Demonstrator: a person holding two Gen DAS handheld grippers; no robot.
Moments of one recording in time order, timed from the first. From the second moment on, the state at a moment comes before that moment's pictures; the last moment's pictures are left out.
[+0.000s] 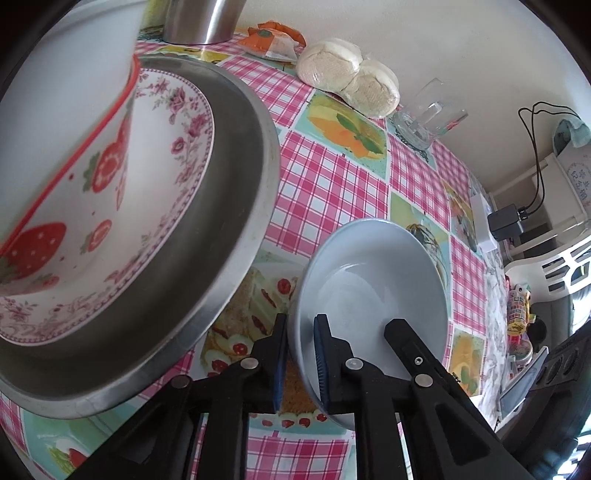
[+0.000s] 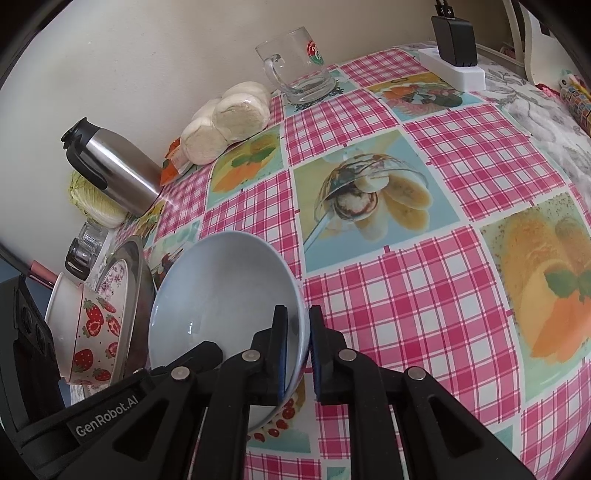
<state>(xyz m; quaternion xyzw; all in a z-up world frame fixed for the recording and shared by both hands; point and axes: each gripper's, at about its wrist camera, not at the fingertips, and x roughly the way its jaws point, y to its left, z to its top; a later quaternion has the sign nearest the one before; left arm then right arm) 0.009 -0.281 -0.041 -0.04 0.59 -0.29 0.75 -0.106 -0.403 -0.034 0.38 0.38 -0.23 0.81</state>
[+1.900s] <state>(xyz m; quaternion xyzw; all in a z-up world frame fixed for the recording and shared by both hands) 0.023 -0.225 0.097 -0.03 0.48 -0.39 0.79 -0.101 -0.334 0.085 0.31 0.29 -0.23 0.88</state>
